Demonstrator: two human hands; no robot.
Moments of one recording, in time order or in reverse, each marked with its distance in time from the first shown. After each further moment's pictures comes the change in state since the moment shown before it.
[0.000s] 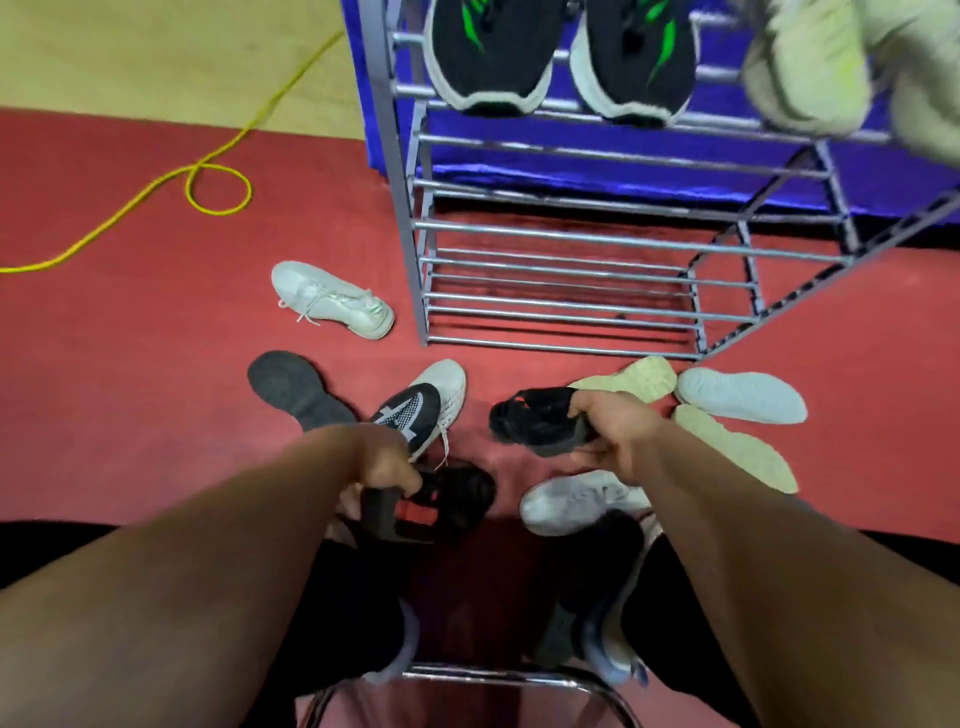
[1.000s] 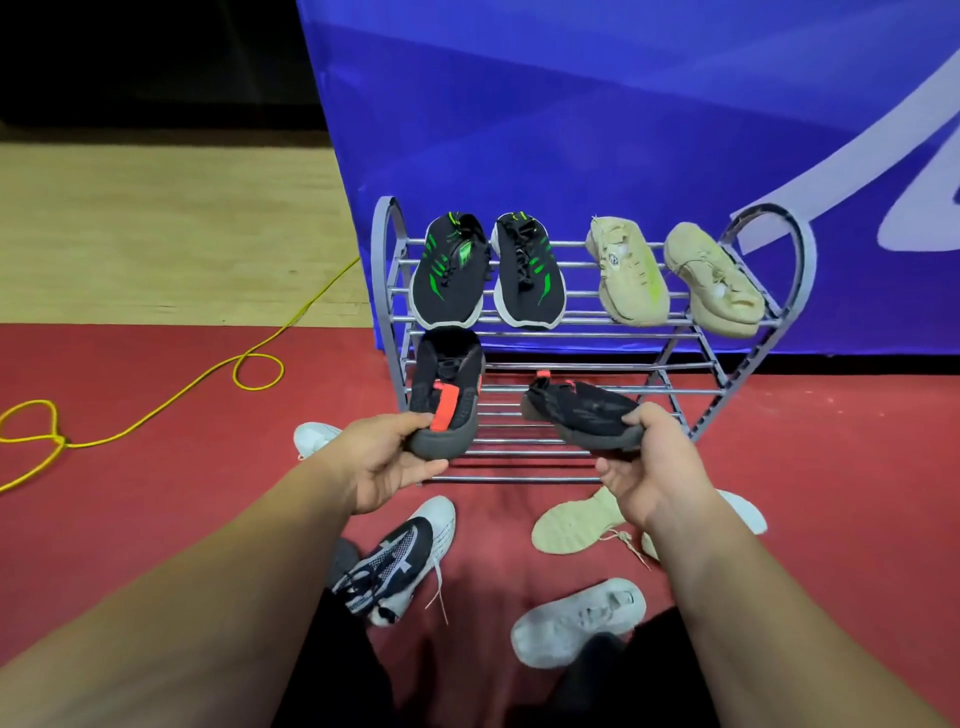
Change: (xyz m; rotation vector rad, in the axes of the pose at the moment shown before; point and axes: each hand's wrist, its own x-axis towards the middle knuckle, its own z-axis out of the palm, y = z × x) left_hand -0.145 0.090 -0.061 -1.428 0.266 0.514; right_hand -0.150 -0.072 -0.080 0.770 0.072 -0.292
